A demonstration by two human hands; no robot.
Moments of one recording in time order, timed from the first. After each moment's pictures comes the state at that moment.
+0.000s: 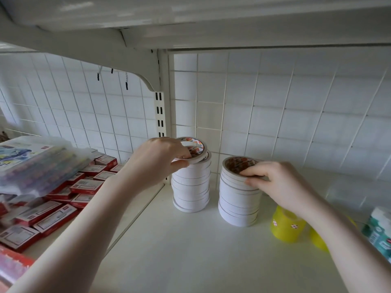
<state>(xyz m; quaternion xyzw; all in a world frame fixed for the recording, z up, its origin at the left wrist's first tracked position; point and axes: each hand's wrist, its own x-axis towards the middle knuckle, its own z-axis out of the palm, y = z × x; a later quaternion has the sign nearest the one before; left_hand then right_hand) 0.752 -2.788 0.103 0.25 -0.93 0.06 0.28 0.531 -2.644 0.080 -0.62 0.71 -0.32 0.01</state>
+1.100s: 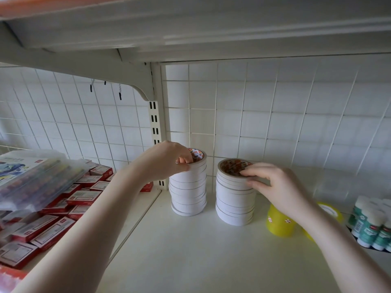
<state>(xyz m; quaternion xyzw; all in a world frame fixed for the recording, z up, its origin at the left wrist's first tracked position) 0.735 -2.796 0.120 0.28 -0.95 -0.03 0.15 0.528 -2.634 0.063 -0.62 0.68 -0.38 -0.09</state>
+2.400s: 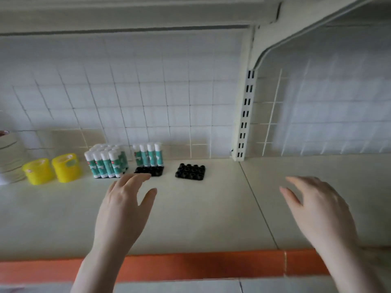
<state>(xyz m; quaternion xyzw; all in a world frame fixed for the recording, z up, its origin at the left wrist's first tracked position) 0.432 -2.279 0.020 0.35 -0.85 -0.11 0.36 0.215 -2.057 0.002 -0.31 0.86 -0.24 -0.33</state>
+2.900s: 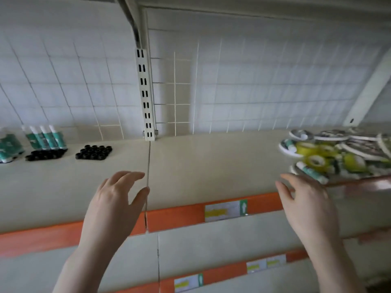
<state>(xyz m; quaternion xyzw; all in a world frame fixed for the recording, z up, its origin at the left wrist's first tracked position) 0.329 -2.088 0.008 0.29 -0.89 -0.18 0.31 0.135 -1.837 -0.016 -0.21 0.88 -0.23 -0.36</state>
